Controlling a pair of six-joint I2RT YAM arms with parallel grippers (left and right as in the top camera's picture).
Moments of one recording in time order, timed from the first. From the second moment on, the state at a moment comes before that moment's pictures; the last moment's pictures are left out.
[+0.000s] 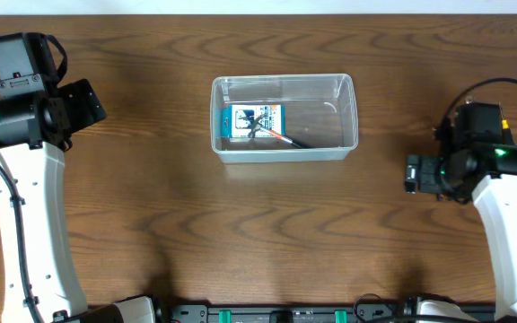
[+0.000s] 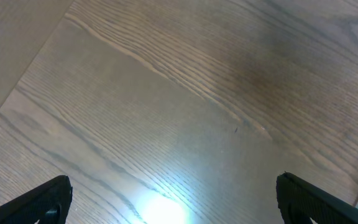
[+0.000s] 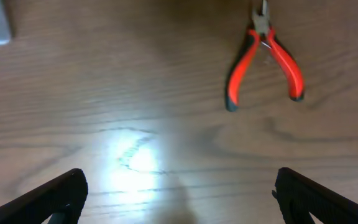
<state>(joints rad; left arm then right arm) 0.22 1.46 1.61 -1.15 -0.28 -0.22 -0.16 1.33 1.05 -1.06 0.03 -0.01</state>
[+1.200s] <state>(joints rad) 0.22 1.46 1.61 -1.15 -0.28 -0.22 -0.30 1.55 1.05 -1.01 0.05 0.10</state>
